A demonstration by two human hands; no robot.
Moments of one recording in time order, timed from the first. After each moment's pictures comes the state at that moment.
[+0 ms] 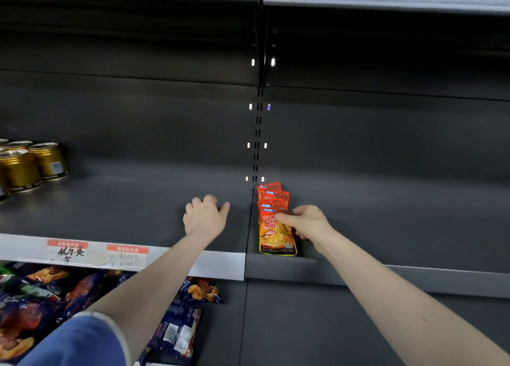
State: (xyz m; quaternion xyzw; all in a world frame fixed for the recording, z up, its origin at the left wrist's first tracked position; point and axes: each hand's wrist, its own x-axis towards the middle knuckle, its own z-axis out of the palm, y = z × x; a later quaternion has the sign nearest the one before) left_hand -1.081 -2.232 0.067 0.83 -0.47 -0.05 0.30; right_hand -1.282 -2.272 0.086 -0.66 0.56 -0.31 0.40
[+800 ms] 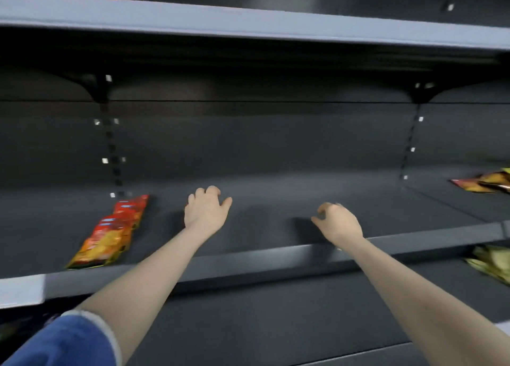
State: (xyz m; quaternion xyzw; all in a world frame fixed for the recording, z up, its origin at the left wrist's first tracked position) left_hand -1.399 -2.282 0.112 0.74 -0.60 -0.03 0.30; right_hand -1.653 -2.299 0.092 -0.67 0.70 -0.25 0.03
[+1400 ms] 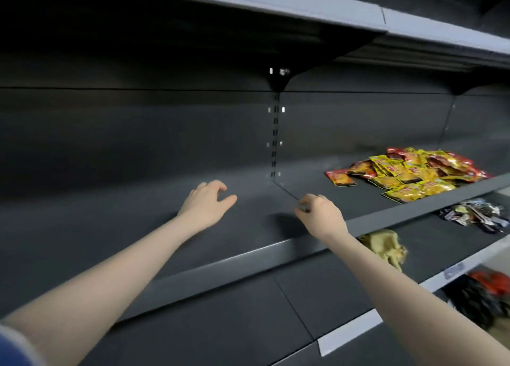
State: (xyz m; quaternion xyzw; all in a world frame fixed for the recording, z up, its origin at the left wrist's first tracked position) left_hand -1.755 -2.394 0.125 0.60 -0.75 -0.12 0.26; right_hand -1.986 -2.363 0.095 -0.62 0.72 -0.31 0.02
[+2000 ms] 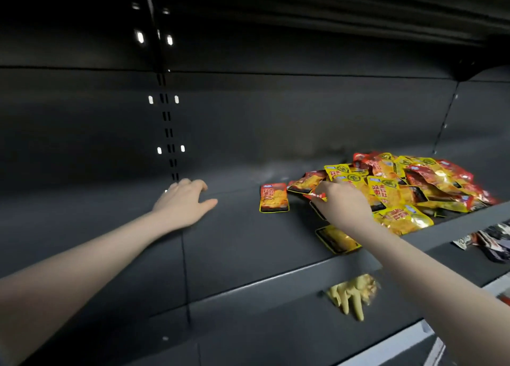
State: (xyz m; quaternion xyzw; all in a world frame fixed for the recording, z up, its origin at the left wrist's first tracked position) left_hand -2.001 -2.533 0.119 0.65 -0.75 -0.04 0.15; right_hand -2.288 -2.501 0.109 -0.66 0.71 -0.20 -0.15
